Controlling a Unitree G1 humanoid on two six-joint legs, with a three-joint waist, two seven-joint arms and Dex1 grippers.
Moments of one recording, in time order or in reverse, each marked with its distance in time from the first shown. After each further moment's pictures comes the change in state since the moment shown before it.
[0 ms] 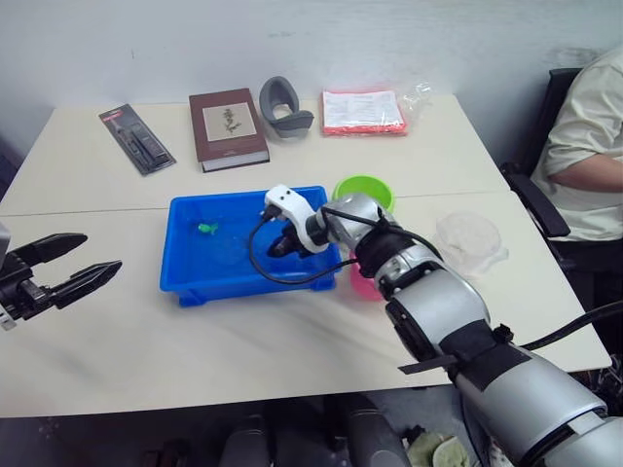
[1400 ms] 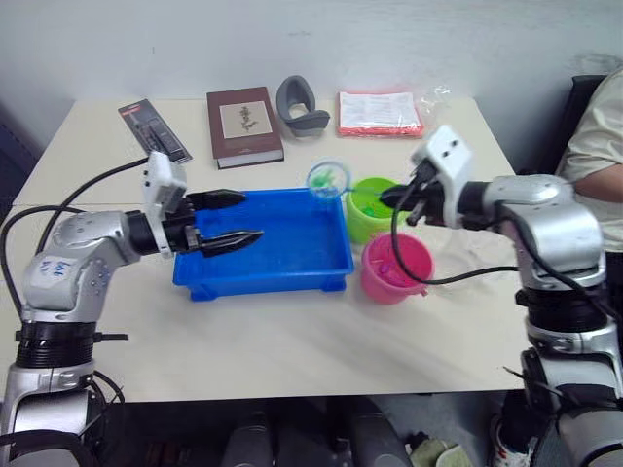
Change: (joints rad) left arm -0.689 -0.212 -0.711 0.166 0.079 -0.091 -0.078; right arm 0.569 -0.705 -0.213 -1.368 0.133 0.356 0.053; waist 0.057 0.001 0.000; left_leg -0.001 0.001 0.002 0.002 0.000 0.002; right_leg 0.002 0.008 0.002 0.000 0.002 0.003
